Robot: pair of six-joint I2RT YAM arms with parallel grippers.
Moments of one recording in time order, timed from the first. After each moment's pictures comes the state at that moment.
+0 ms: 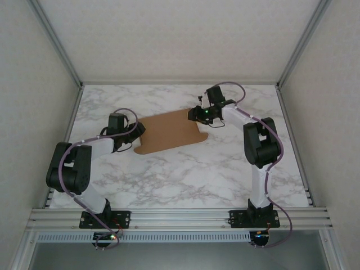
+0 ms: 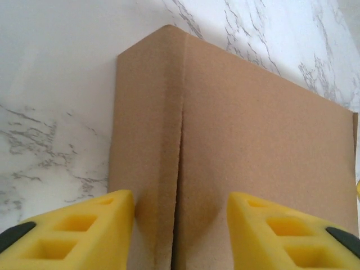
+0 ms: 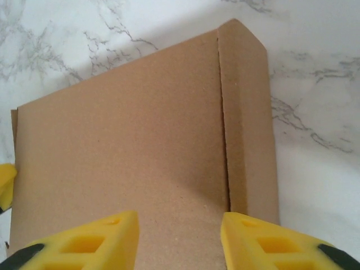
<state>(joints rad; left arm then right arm) -0.11 1.64 0.76 0.13 0.31 -0.79 0.38 2.06 1.51 -0.43 -0.52 0.44</state>
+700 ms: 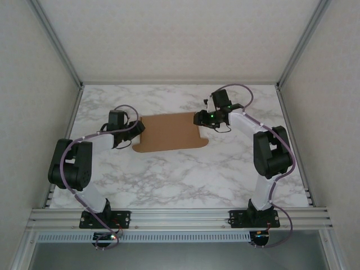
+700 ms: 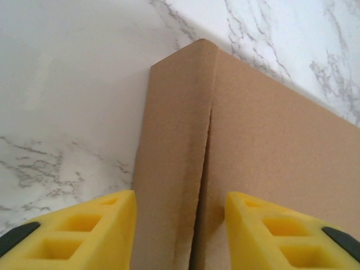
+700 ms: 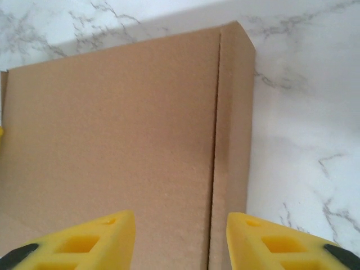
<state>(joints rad) -0.10 1.68 0.83 0.06 0.30 -0.69 0.38 1.87 1.36 -0.50 -0.41 0.39</state>
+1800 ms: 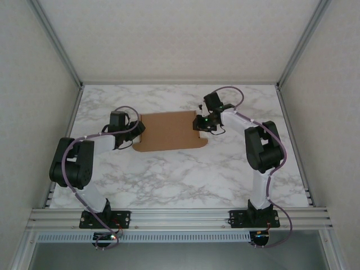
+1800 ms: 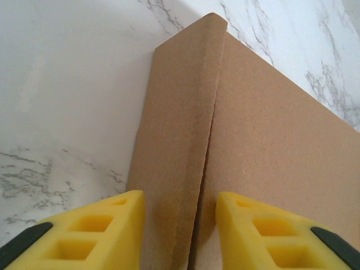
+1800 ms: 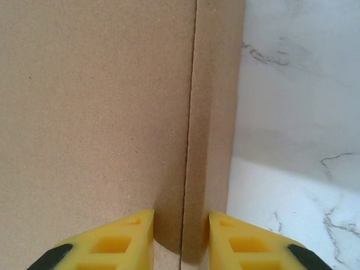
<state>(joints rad) -0.11 1.71 0.80 0.14 0.28 -0.75 0.43 1.99 1.43 -0.56 -0.30 0.35</state>
